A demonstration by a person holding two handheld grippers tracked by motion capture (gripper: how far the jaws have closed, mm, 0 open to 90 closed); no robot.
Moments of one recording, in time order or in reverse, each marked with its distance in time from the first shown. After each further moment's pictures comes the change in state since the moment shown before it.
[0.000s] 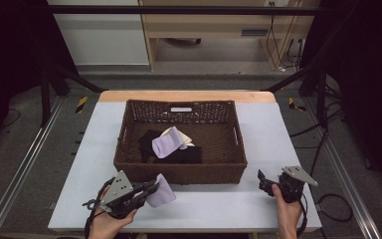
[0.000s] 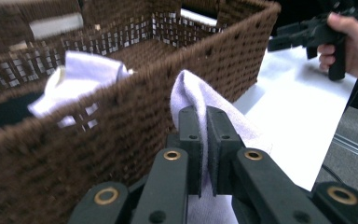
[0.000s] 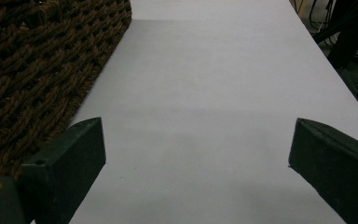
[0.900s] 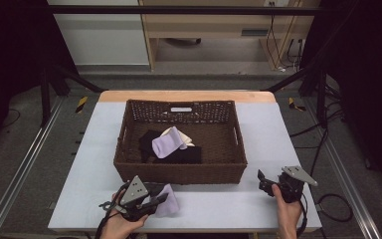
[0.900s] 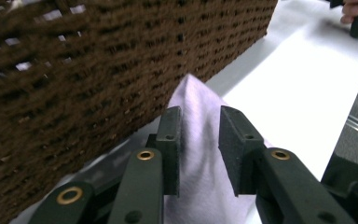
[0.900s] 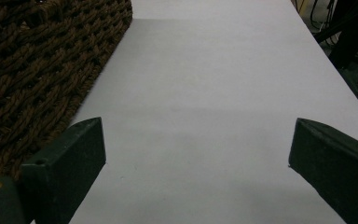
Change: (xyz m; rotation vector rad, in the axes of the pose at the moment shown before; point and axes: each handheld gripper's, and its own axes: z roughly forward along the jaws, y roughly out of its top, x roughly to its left) left arm -0.004 -0.024 0.030 0.114 -0.011 -0.028; right arm 0.000 0.000 0.000 0.001 0.004 0.001
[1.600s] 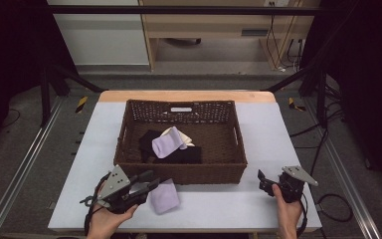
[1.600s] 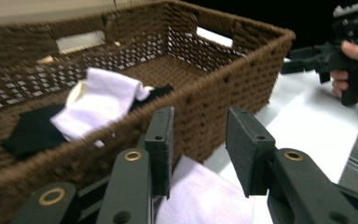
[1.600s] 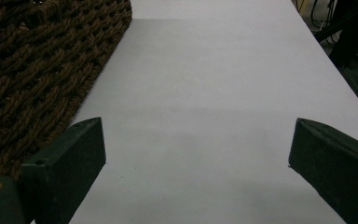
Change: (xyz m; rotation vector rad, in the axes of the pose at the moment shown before) left arm 0.010 0.039 -0.041 -0.188 0.070 -0.003; right arm -0.001 0.000 0.000 0.001 0.003 0.004
